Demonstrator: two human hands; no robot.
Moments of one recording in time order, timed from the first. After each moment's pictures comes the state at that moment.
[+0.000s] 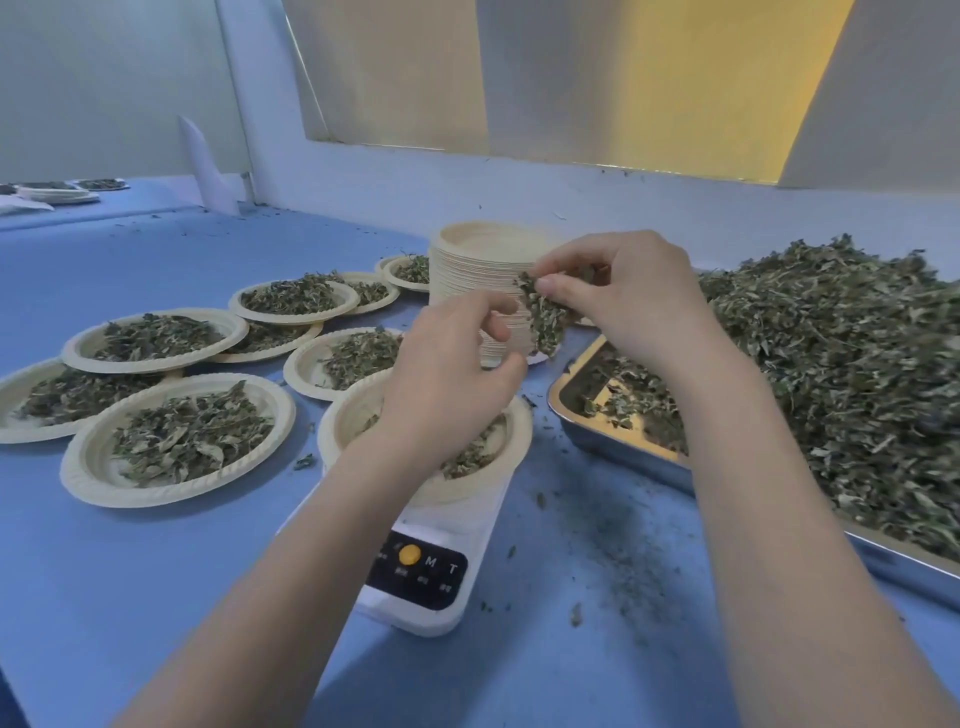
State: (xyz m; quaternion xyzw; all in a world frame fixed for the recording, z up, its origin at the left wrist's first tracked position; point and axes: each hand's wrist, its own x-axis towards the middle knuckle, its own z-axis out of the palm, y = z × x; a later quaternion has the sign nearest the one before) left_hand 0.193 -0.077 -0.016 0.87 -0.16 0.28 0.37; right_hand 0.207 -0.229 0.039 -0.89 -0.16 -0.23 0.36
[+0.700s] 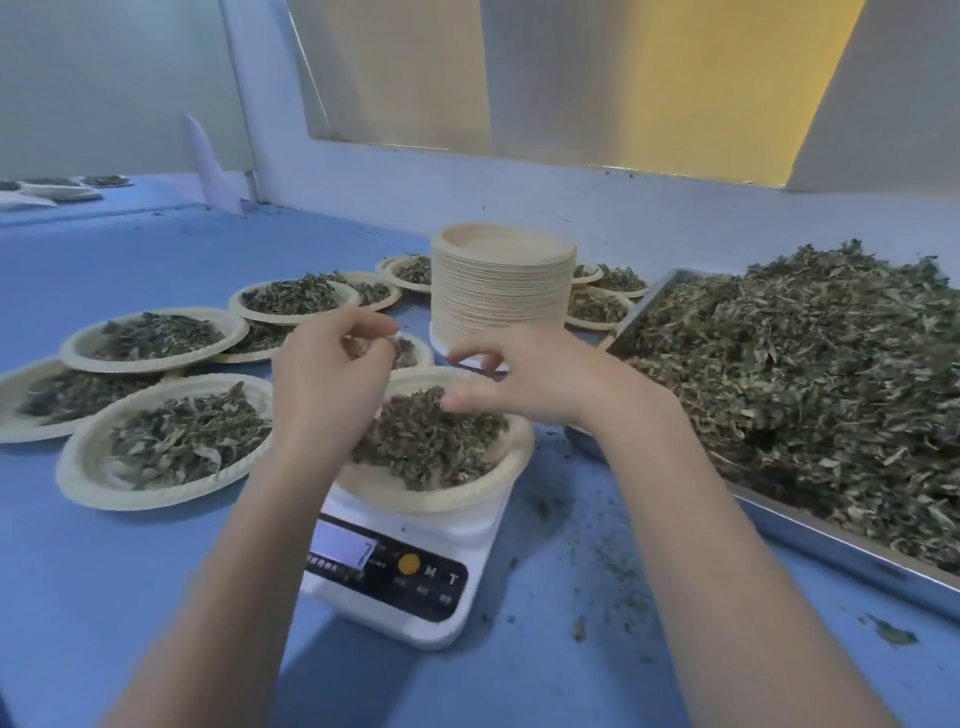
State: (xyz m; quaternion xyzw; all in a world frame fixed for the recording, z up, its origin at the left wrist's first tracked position) left_hand 0.199 -0.016 -0.027 0.84 0.05 0.32 0.45; right_hand 0.213 -0.187 0.012 -0.95 -0.24 0.02 0.20
